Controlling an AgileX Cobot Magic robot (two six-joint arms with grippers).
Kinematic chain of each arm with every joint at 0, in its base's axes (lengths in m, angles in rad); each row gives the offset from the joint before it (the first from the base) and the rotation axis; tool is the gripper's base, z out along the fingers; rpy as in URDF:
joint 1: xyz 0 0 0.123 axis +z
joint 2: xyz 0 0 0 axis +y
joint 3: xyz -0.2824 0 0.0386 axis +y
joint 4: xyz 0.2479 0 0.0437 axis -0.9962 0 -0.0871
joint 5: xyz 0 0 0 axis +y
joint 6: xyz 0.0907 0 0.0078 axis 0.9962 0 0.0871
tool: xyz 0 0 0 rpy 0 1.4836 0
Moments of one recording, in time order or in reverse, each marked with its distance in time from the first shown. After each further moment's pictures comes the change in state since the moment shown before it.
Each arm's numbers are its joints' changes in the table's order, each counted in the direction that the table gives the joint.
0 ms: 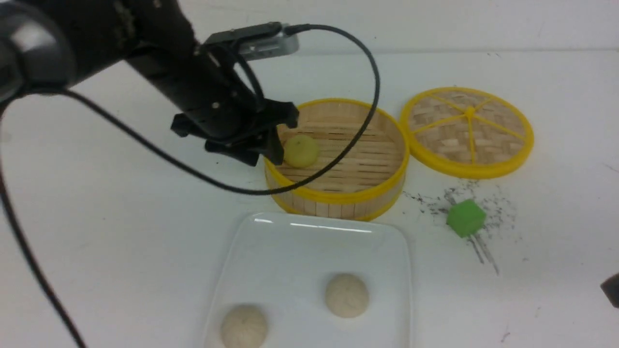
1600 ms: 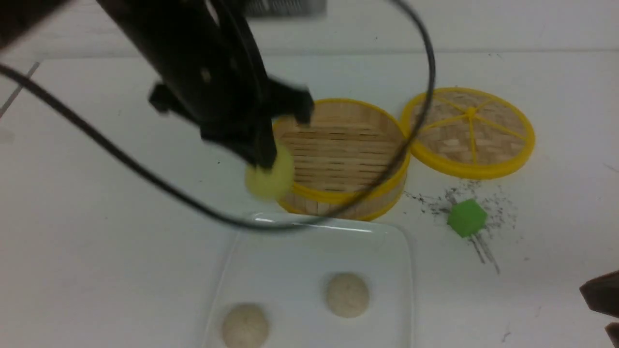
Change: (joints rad) right arm 0.000 -0.018 0.059 -0.061 -0.113 0.000; left arm -0.189 -0.222 0.111 -0.144 0.233 -0.121
